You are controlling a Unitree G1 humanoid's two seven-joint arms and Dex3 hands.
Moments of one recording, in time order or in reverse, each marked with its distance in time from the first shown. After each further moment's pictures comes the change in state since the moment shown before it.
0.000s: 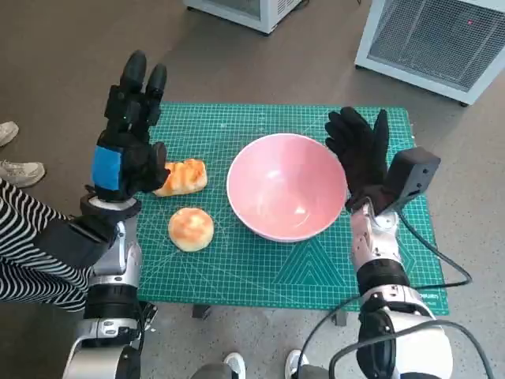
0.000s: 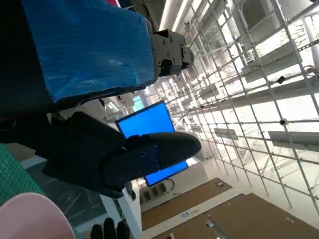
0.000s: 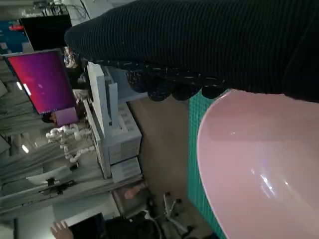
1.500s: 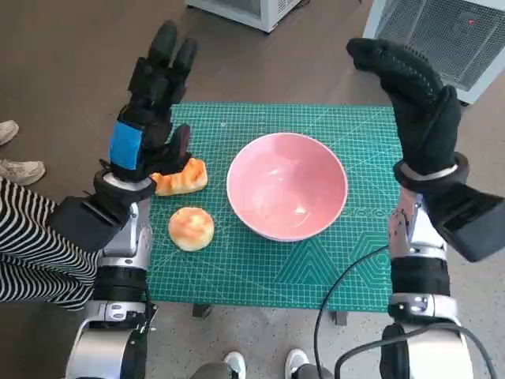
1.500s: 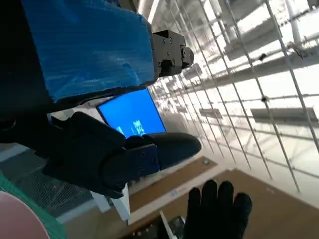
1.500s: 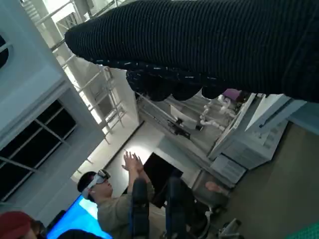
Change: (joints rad) left arm -0.134 -0.017 -0.067 0.024 0.008 0.008 -0.054; right arm 0.123 -0.117 0.182 -0.634 0.112 -0.407 0.333
